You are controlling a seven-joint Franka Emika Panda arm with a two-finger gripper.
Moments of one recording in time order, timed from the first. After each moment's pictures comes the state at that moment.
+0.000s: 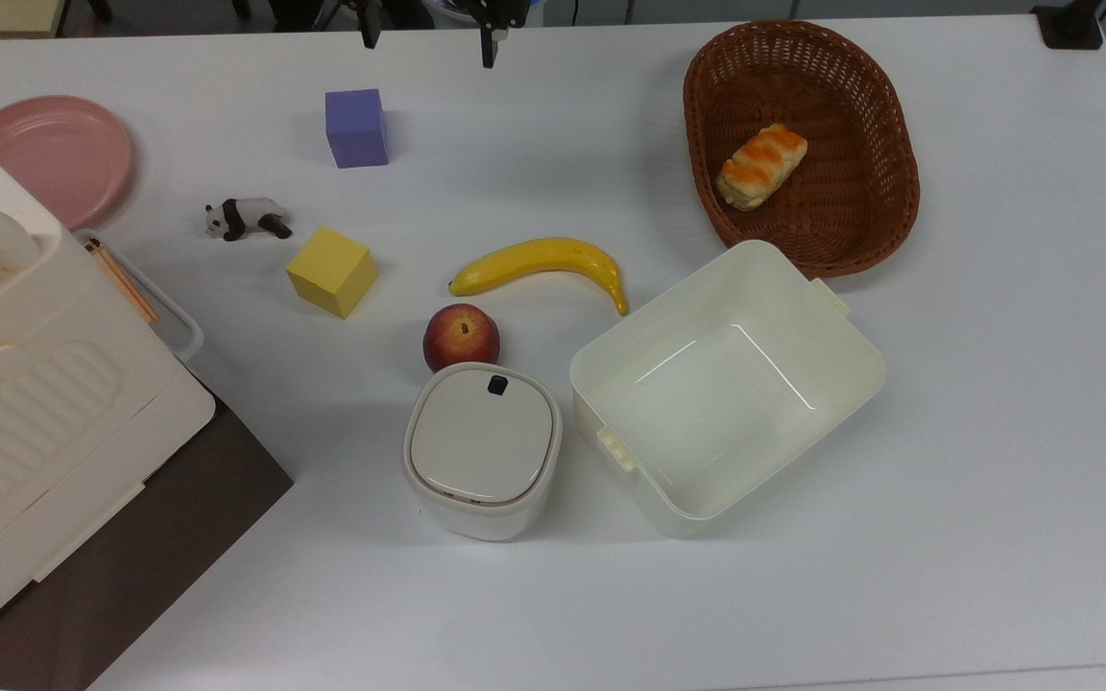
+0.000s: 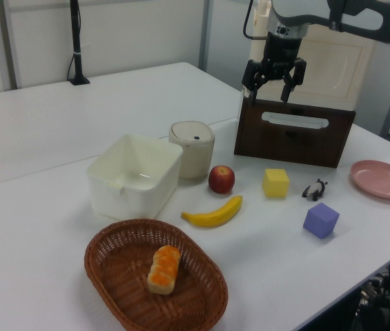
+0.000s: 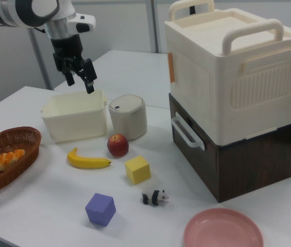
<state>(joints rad) 0.08 0.01 -0.07 -1.58 -0.01 1.65 0.20</state>
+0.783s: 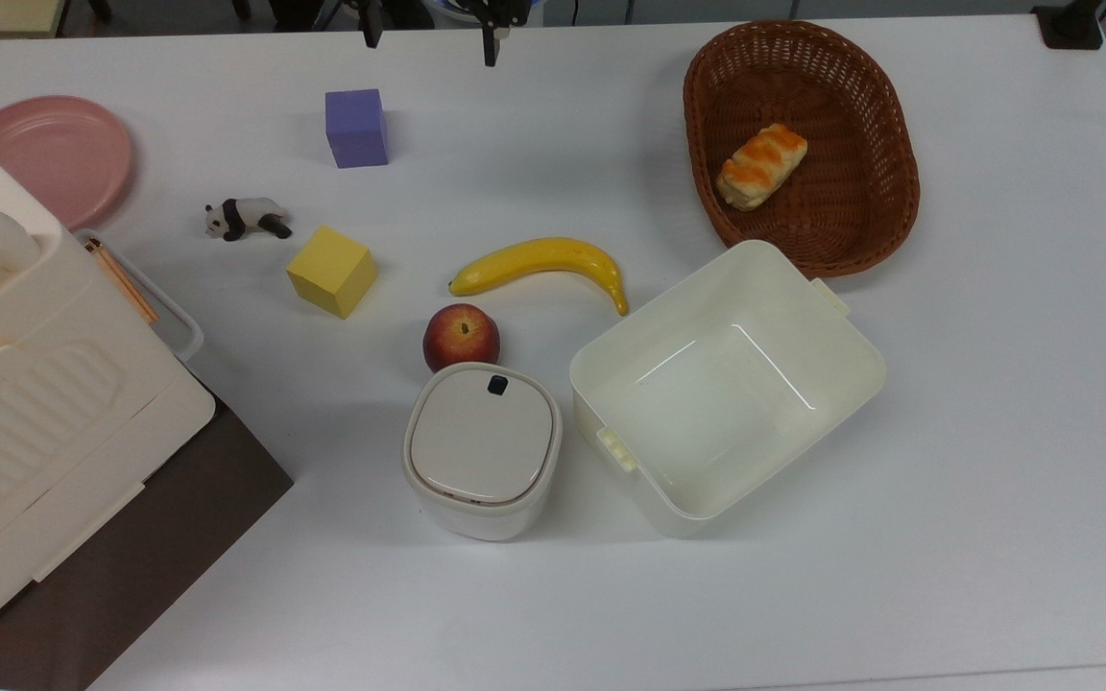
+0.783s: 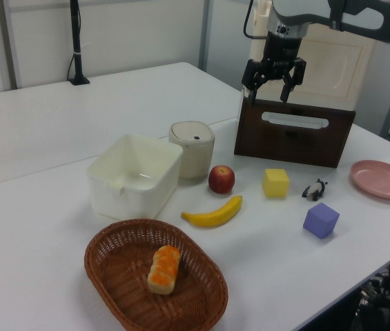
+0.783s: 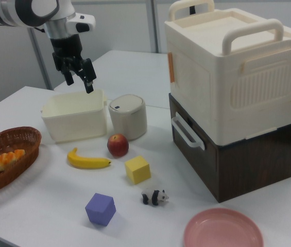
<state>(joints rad) 0.08 0.01 -0.07 -1.58 0.00 1.65 0.20</state>
